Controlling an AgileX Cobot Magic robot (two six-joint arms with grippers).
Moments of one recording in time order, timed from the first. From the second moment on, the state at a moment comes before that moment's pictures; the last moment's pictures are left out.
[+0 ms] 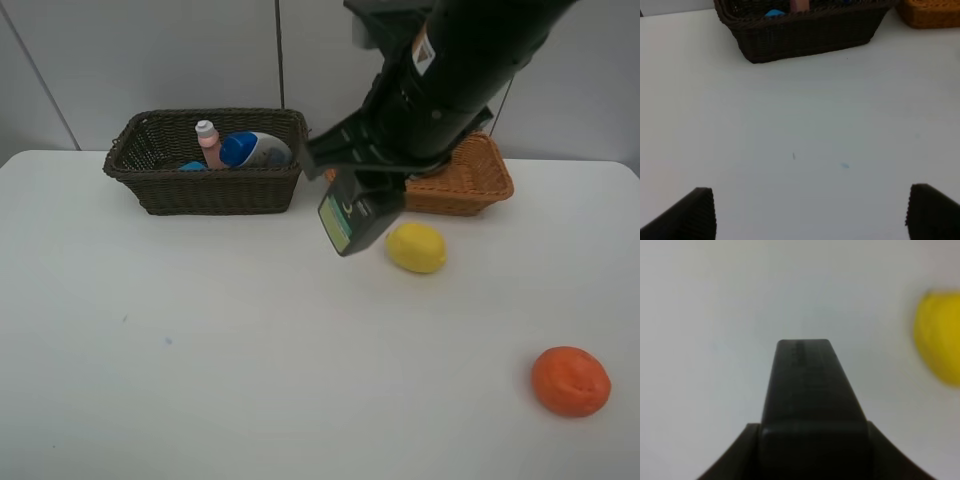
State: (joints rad) left arm -0.19 -0.01 -0.51 -0.05 1.07 0.02; right arm 0.82 1.58 -1.28 -0.21 0.88 0.35
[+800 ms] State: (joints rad) left arm -0.19 -0.01 -0.51 -0.05 1.07 0.02; right arm 0.62 2.33 -2.04 -0.22 0.36 0.25
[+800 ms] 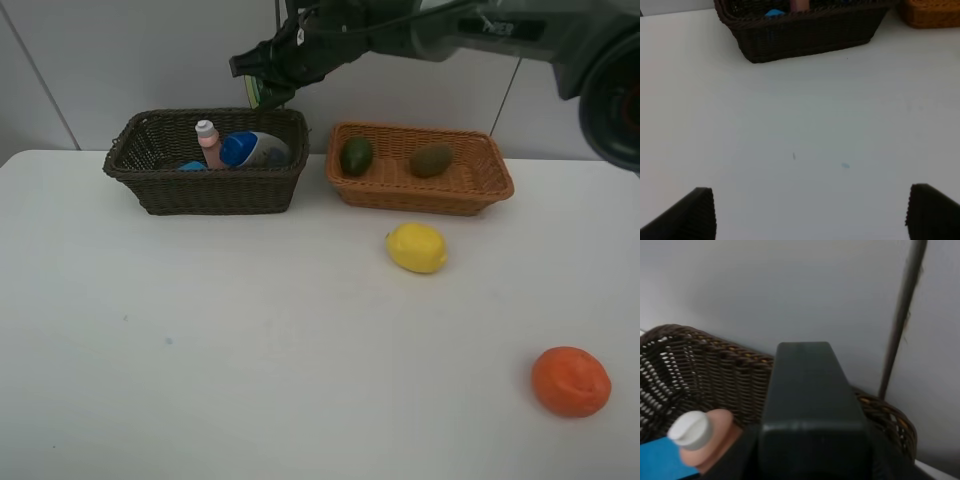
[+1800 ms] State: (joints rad) left arm -0.19 -0.01 -0.51 -0.05 1.07 0.02; right arm 0.51 2.14 -2.04 -0.16 1.21 0.20
